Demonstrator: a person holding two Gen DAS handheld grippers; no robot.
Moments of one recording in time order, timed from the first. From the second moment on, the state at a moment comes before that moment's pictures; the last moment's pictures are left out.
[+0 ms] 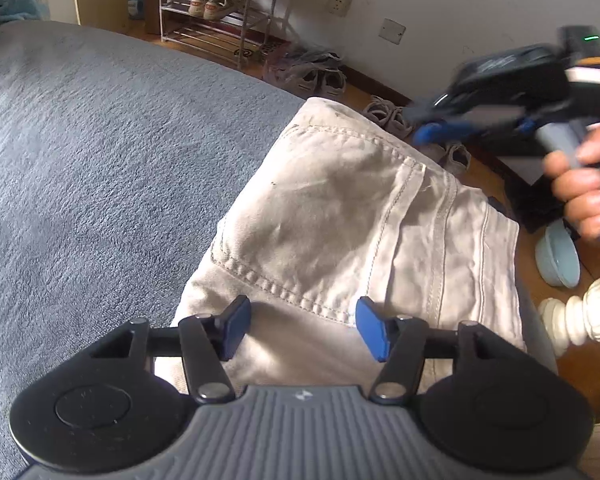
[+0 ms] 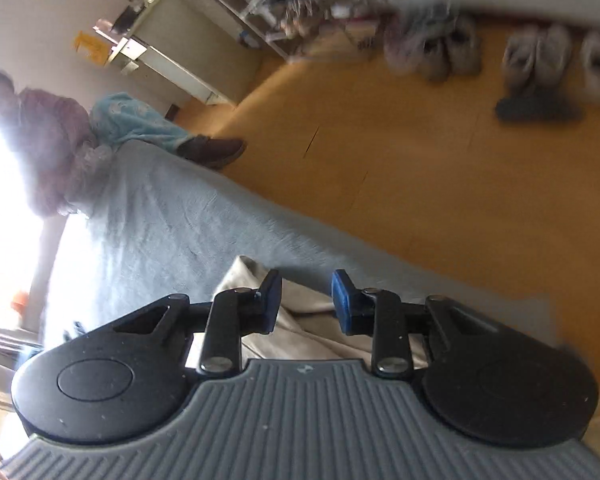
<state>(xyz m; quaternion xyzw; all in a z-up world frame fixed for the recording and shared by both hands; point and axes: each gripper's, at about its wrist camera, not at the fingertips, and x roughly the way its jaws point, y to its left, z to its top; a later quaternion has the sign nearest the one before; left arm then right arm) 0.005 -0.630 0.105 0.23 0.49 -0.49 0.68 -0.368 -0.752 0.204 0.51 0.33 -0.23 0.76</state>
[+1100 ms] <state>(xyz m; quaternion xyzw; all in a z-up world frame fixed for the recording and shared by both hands) -0.285 -0.542 0.235 0.26 0.38 -0.54 0.70 -0.425 -0.576 0.287 0.20 0.50 -0.15 0.83</state>
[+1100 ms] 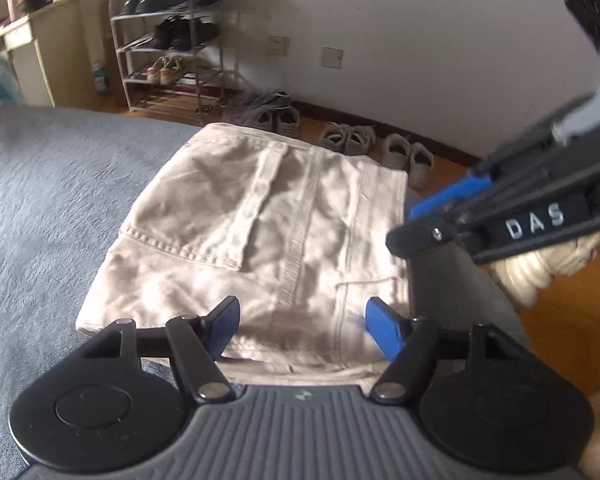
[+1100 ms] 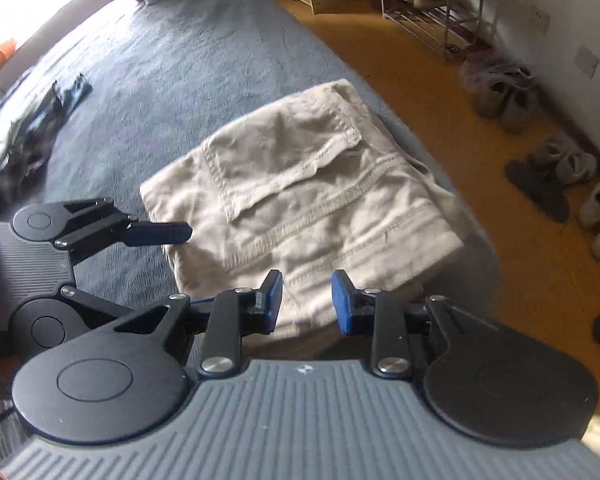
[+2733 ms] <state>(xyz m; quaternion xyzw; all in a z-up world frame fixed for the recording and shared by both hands) -0.557 -0.306 0.575 -0.02 0.48 -0.14 0.87 -0.403 -0.634 0.425 0.11 0.57 -0.06 0.81</state>
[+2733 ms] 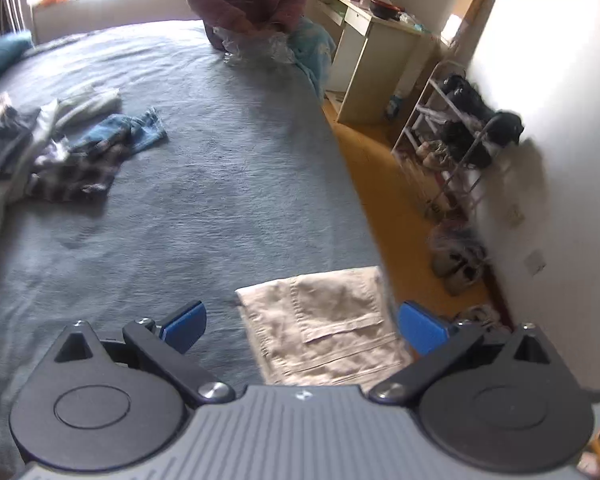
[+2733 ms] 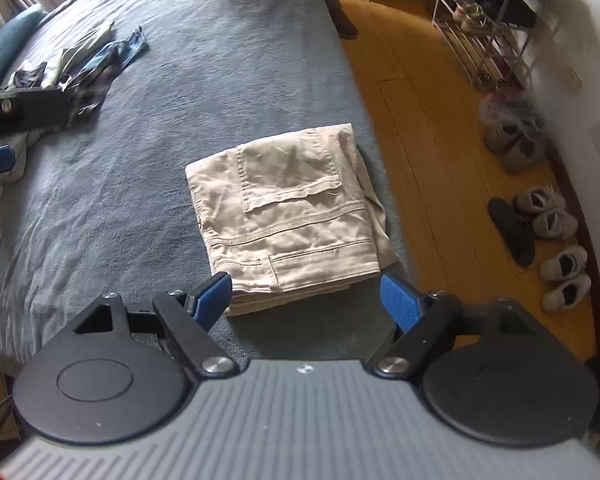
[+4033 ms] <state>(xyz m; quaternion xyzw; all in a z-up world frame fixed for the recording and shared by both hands) -0.364 -0.467 0.489 0.00 0.55 -0.05 0.84 -0.436 -0.601 0.444 0.06 0.57 -0.05 0.82</state>
